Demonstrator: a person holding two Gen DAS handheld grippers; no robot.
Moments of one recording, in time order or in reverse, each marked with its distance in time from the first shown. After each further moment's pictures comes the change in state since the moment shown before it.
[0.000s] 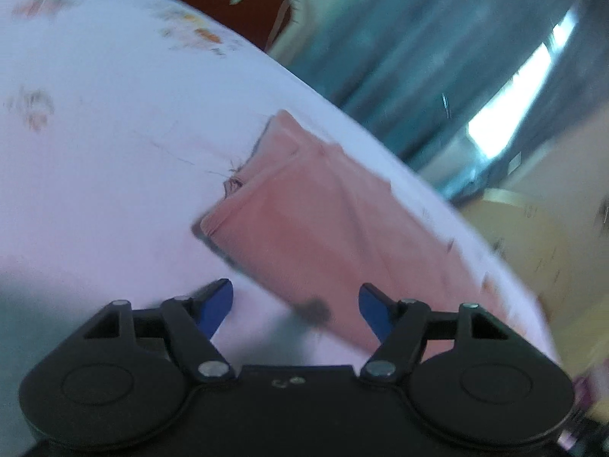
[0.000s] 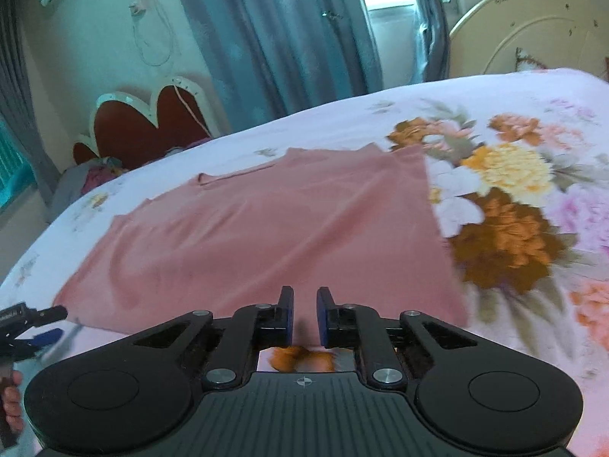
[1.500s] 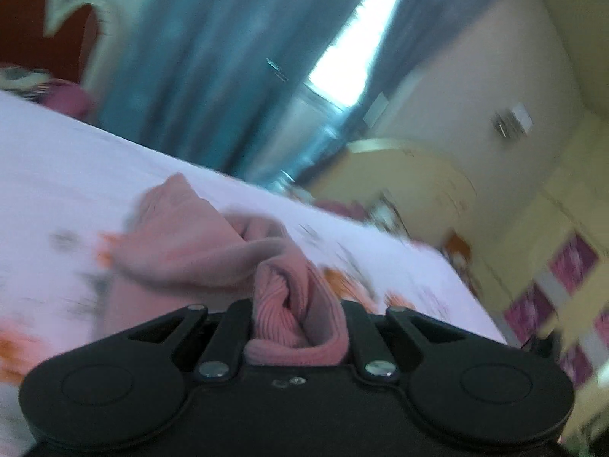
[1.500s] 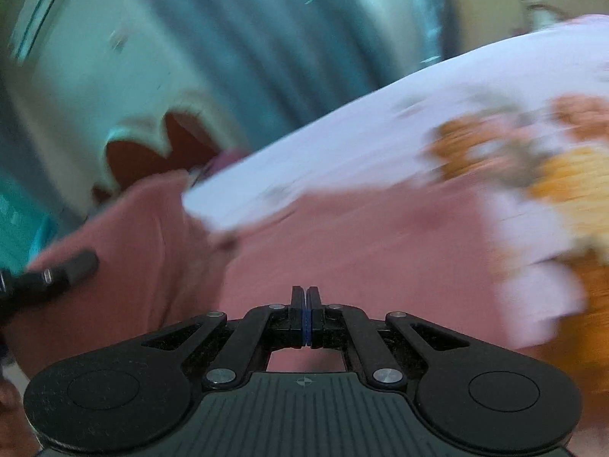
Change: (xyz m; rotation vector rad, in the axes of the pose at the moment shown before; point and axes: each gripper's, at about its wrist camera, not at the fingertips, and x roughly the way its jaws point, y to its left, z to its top) left arm 0.081 -0.283 -0.032 0.390 0.095 -0.314; right arm 0.053 -0.085 0.088 0.223 -0.019 0.072
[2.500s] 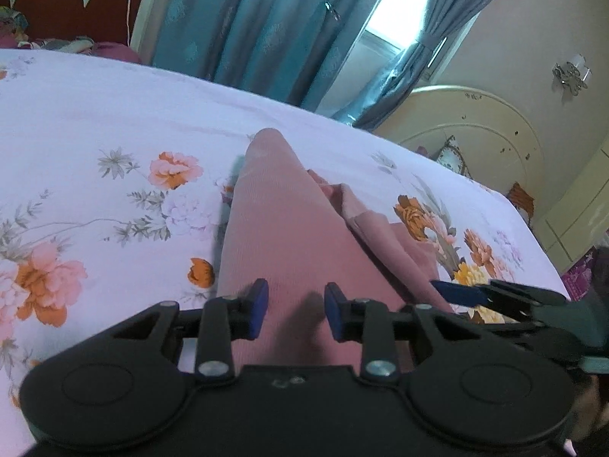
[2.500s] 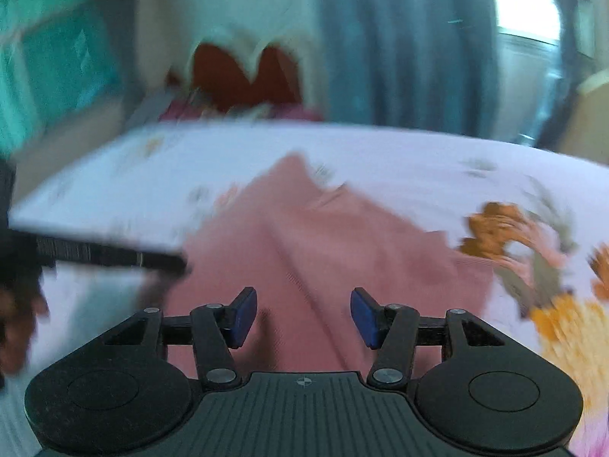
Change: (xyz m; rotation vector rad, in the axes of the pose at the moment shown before) left arm 0.028 0.047 -0.040 -0.026 0.150 0.216; right arm 0.043 0.049 -0.013 -0.659 0.181 0.098
